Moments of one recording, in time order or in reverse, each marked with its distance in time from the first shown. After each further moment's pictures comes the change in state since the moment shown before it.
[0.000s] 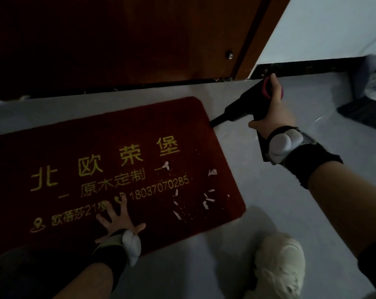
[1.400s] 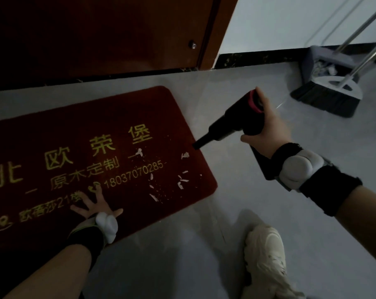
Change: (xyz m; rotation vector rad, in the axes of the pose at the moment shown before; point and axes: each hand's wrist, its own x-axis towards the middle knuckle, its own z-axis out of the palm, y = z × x) left_hand 0.012 0.004 0.008 0.157 0.047 0.045; right_hand -0.108 0.052 -0.055 0.013 -0.003 -0.054
